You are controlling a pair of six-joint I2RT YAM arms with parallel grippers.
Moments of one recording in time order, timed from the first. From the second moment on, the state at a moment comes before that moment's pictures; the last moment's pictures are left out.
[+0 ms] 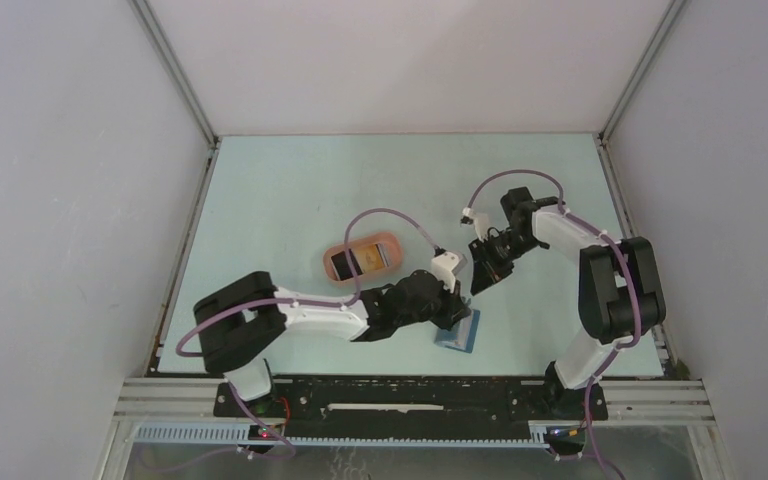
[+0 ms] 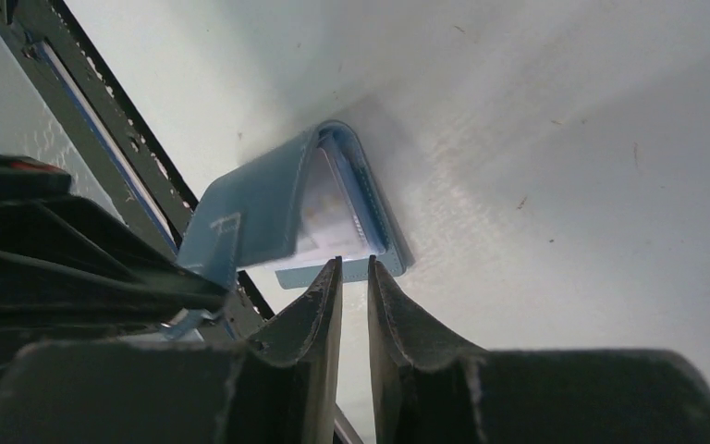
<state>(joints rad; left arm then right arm) -1.17 1.65 0.83 0.37 -0.08 -0.56 0.21 1.70 1.09 -0.90 -0.71 -0.45</state>
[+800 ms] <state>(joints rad) -1.16 1.82 0.91 0.48 0.29 -0.69 0.15 1.69 1.09 -0.94 -0.85 -0.48</state>
